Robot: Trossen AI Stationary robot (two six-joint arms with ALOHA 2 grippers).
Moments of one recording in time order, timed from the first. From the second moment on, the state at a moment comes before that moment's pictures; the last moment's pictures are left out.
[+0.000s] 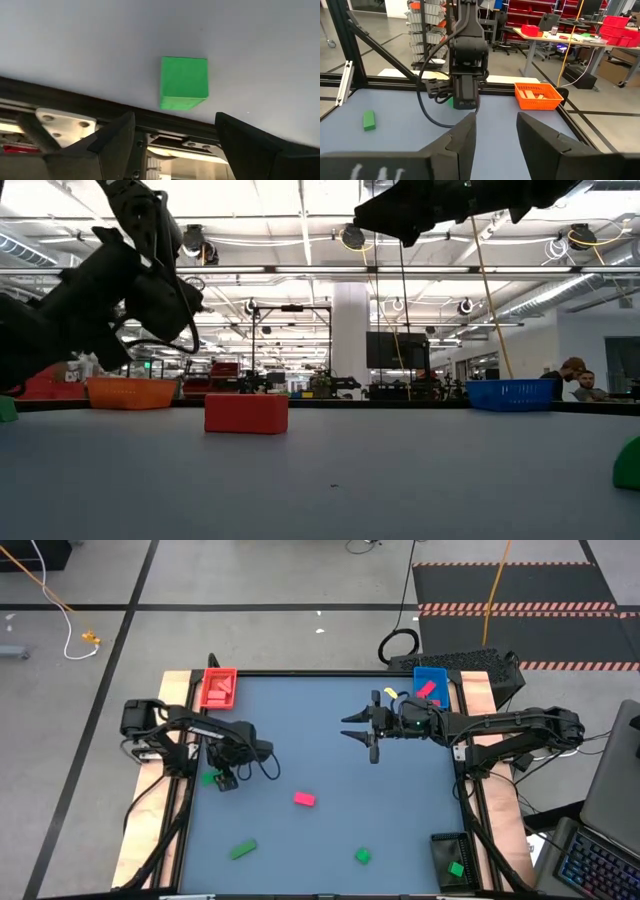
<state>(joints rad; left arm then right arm) 0.10 1.64 0.78 -1.33 0.17 -0.26 -0.12 1.19 0.72 0.34 -0.05 -0.09</state>
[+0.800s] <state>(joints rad) 0.07 1.65 0.75 -1.25 0.09 -0.27 -0.12 1.19 0.72 0.33 -0.05 -0.09</state>
